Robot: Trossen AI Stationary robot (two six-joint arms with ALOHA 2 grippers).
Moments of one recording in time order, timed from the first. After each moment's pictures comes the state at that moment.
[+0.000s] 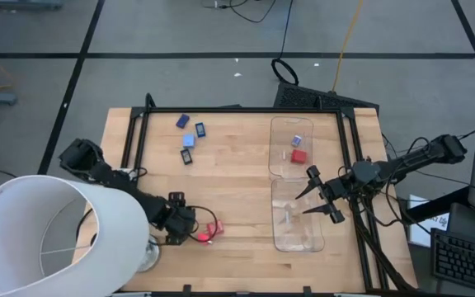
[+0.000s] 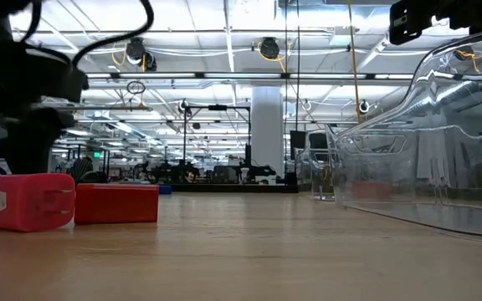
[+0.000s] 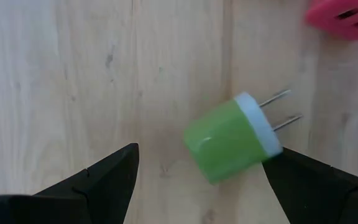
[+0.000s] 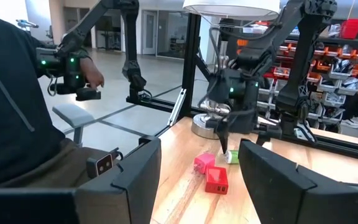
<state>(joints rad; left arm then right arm) -0.57 1.57 0.79 -0.65 -0.16 -0.54 0.30 0.65 0.28 0.42 -0.15 -0.06</state>
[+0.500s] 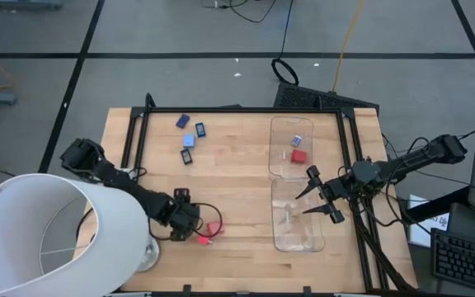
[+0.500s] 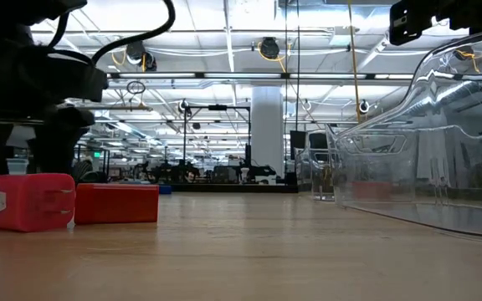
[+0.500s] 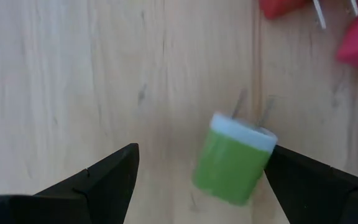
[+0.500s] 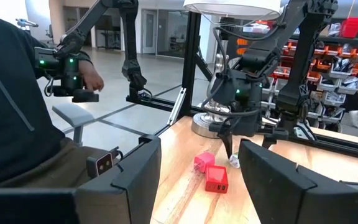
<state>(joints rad) -0.50 1.58 0.79 -0.57 -0.23 -0.42 0.30 0.65 0.28 0.42 -0.15 -0.06</state>
